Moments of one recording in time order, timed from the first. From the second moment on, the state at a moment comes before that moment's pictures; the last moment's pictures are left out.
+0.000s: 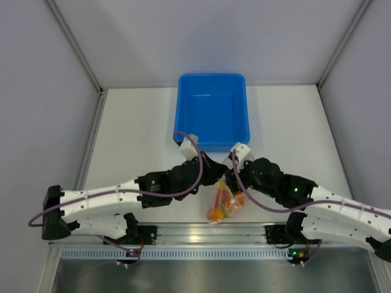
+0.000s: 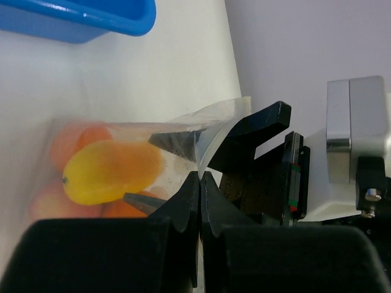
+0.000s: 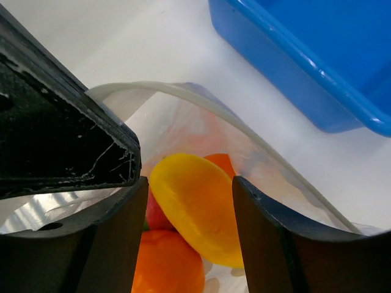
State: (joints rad) left arm -1.31 1.14 0.98 -0.19 -0.56 -1.14; right arm 1.07 0.82 0.71 -0.35 0.20 0.14
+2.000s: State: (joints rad) left arm -1.11 1.05 0.78 -0.16 -0.40 -1.15; right arm 1.05 0.76 0.75 -0.28 0.17 0.08
